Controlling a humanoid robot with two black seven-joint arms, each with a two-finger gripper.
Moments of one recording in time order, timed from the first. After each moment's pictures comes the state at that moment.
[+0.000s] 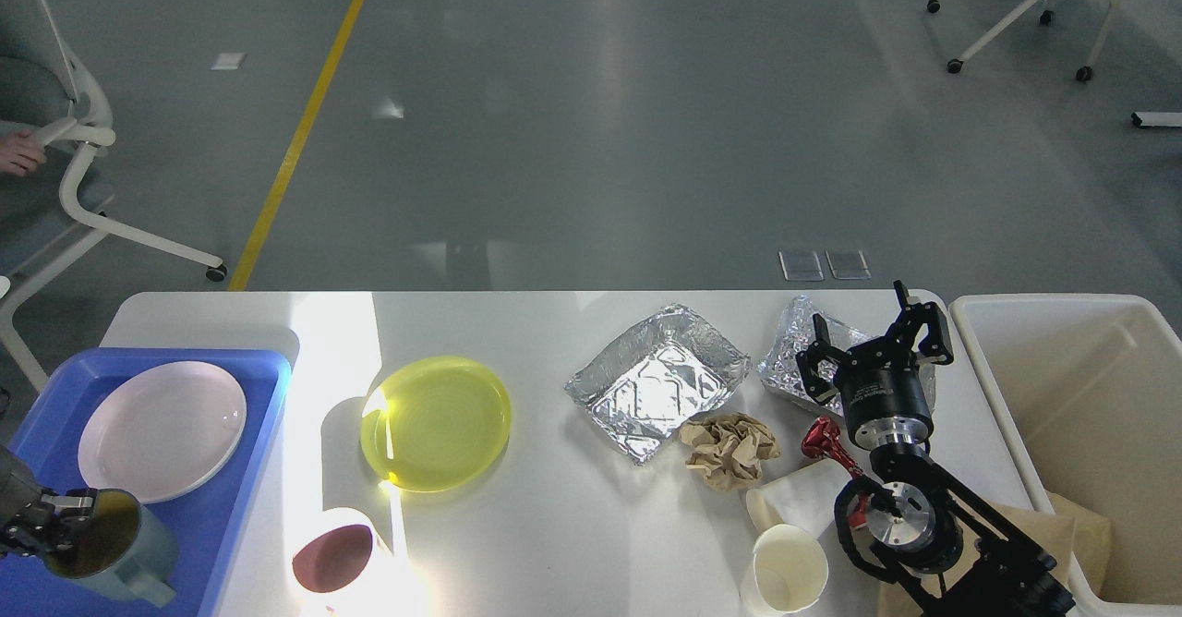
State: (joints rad) left arm -1.37 0.89 1.01 -1.07 0.64 -0.62 -0.04; right arm 0.26 -0.12 1.02 0.96 -0.15 0.07 0.55
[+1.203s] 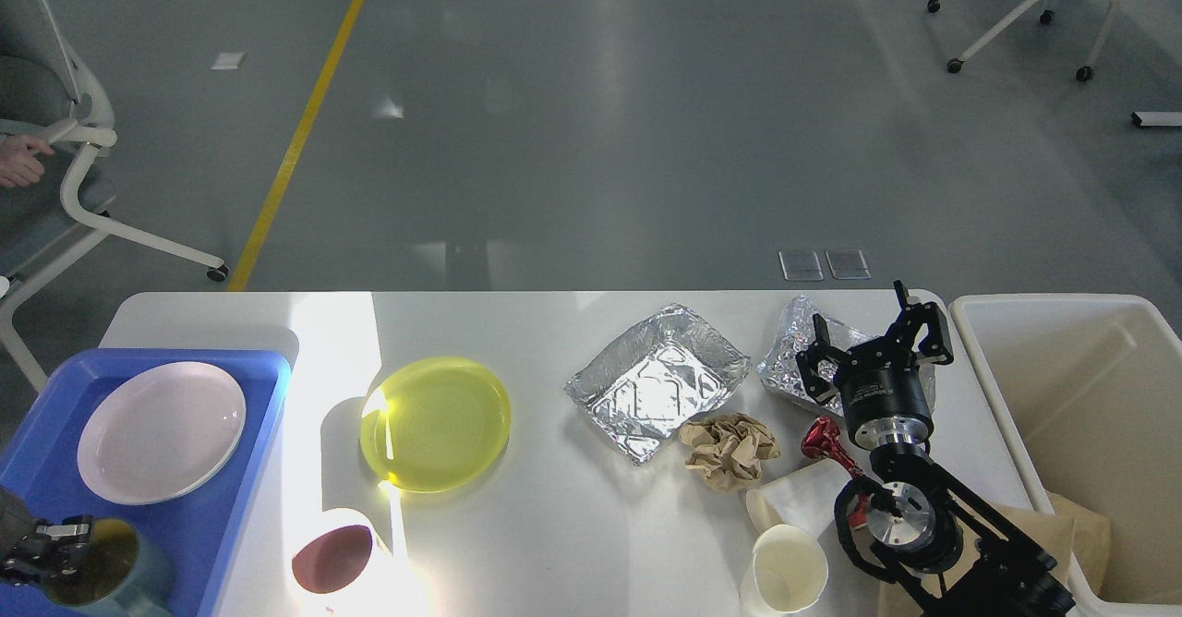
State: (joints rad) left arm -1.26 0.93 0.95 -1.08 0.63 -0.52 -0.04; right arm 0.26 -0.12 1.02 0.96 -0.15 0.07 0.55
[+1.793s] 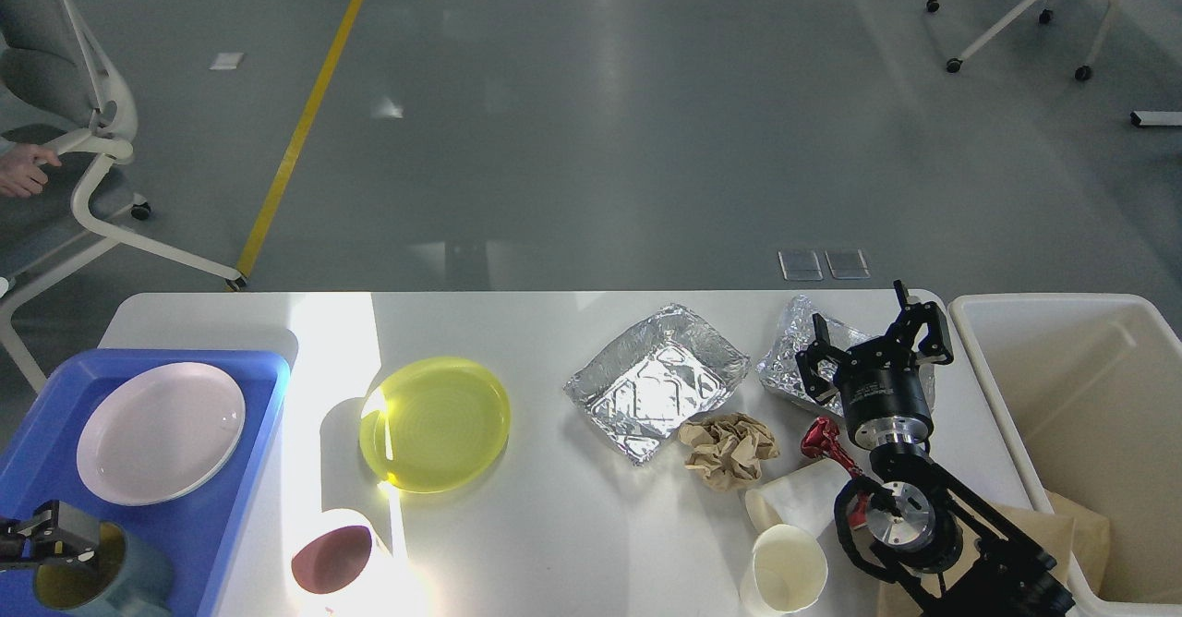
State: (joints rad) left arm -1.33 0.99 1.00 -1.10 0.53 -0.61 -0.03; right arm 0.26 -0.12 1.02 0.96 -0.15 0.07 0.55
